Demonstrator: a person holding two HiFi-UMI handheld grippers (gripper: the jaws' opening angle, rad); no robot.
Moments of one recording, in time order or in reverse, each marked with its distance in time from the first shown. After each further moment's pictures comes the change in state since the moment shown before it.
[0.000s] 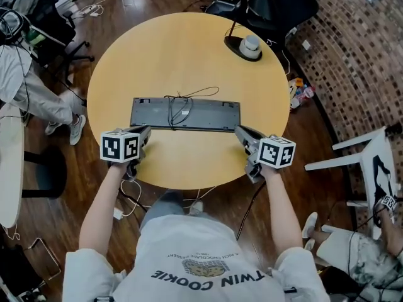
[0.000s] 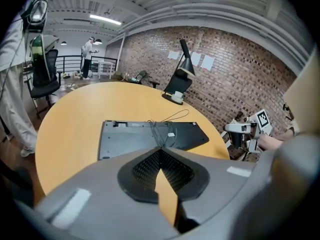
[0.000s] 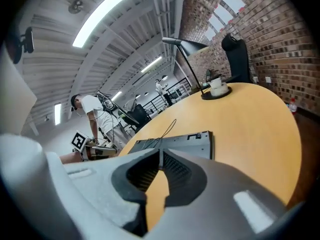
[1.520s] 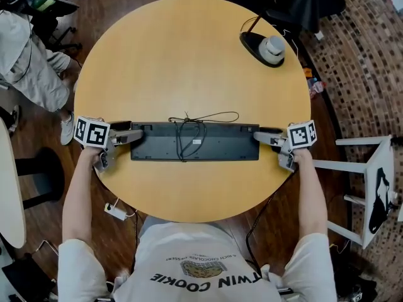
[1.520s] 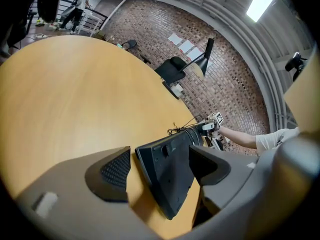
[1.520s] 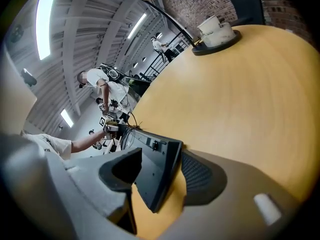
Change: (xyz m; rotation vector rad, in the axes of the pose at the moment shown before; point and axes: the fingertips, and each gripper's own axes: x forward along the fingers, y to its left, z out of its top) left arm 0.098 0.140 0.035 -0.160 0.256 -0.475; right arm 0.105 -0.119 0.018 0.164 0.467 0.219
